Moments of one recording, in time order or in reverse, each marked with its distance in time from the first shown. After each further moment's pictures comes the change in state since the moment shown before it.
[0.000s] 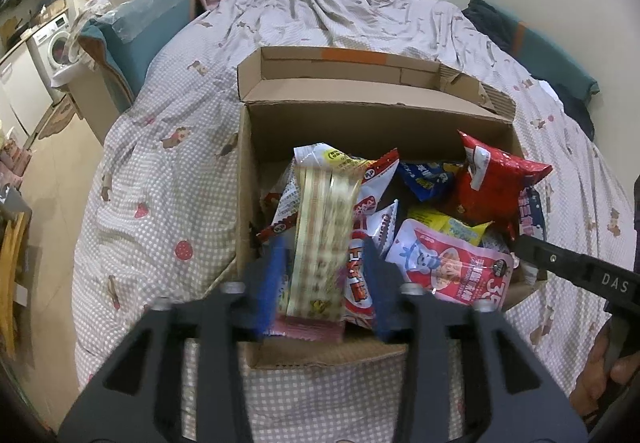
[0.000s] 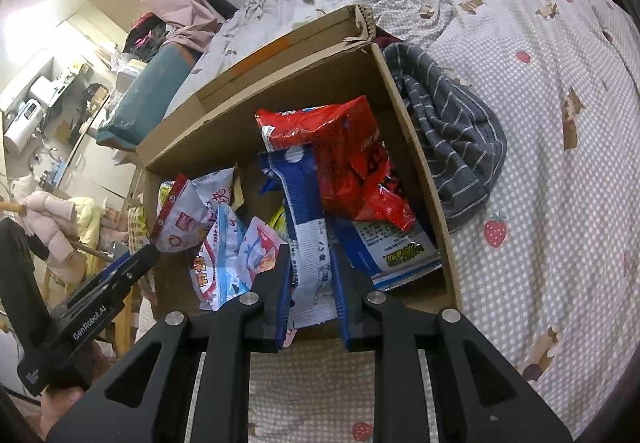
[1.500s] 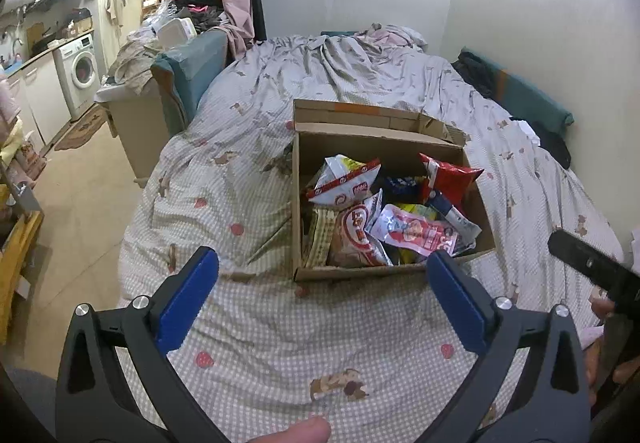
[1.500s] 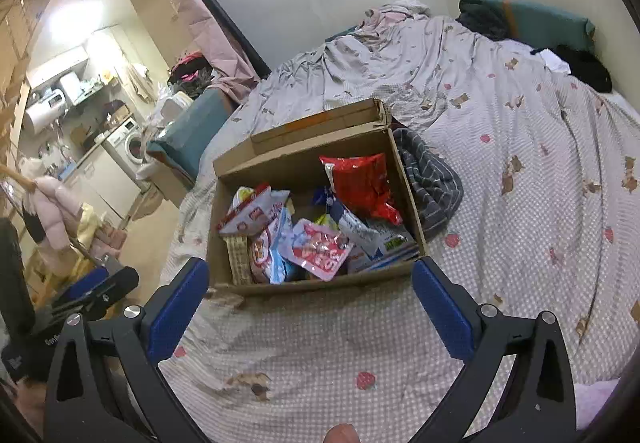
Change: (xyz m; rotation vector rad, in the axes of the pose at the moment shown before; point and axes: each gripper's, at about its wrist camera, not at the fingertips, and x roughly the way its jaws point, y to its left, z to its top) left arm -0.139 0.020 -0.072 -0.030 -0.210 0.011; right arm -0.127 0.055 -0.090 -0.187 -0.286 -0.060
